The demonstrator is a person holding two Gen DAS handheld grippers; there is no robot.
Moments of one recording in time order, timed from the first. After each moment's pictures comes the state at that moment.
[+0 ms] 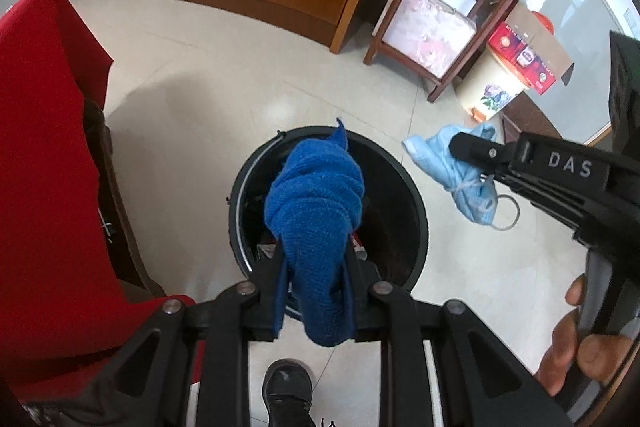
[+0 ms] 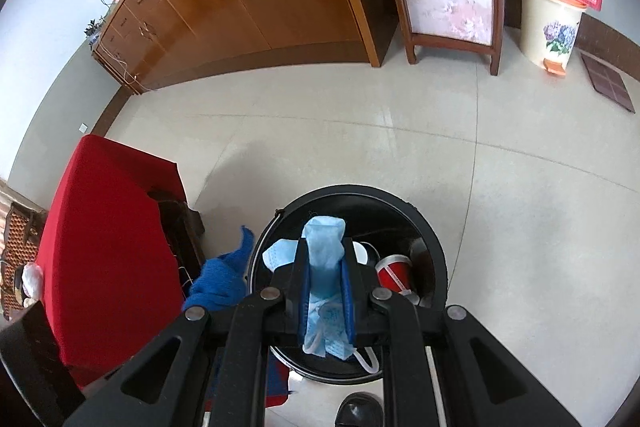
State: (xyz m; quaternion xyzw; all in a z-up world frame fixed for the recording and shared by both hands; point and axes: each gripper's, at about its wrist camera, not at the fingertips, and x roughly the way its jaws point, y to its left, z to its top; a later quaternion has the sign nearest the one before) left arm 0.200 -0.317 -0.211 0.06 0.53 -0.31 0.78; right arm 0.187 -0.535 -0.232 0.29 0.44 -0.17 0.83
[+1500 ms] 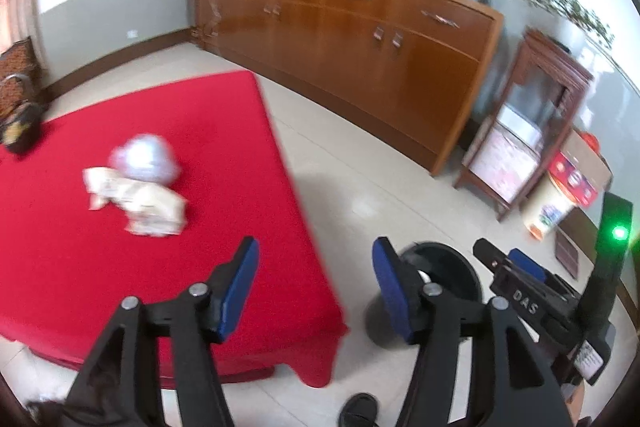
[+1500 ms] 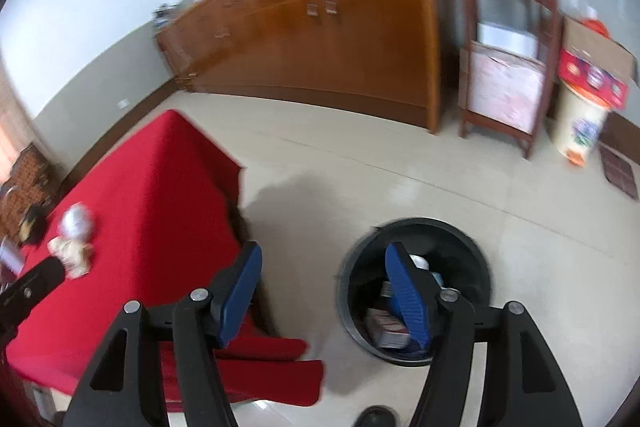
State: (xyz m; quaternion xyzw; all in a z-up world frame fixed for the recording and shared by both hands) left arm 0.177 -0.117 -0.062 -0.01 0.38 -0.13 0.91; right arm 0.173 -0.356 -0.127 0.17 0.36 -0.12 0.91
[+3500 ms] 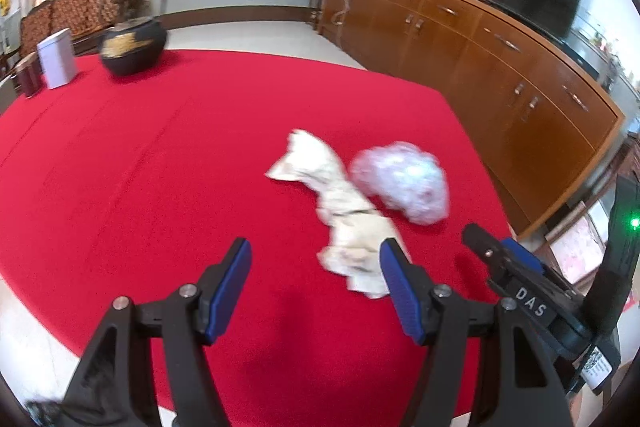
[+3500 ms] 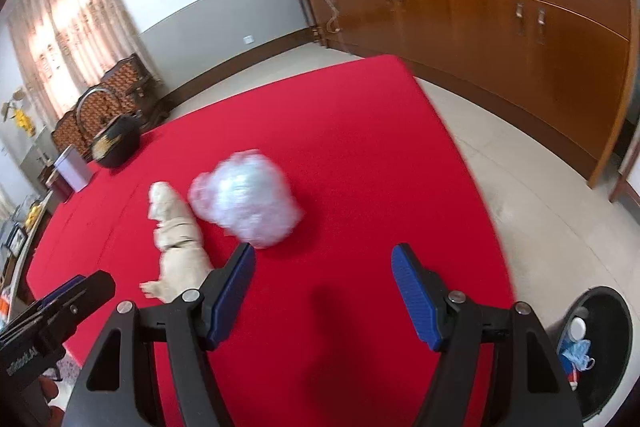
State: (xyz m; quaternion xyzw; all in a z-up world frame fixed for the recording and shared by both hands) left arm 0.248 0.074 -0.102 -0.11 0.40 0.01 0.91; right arm 0.341 -0.099 -0.145 0.10 0.39 0.09 0.91
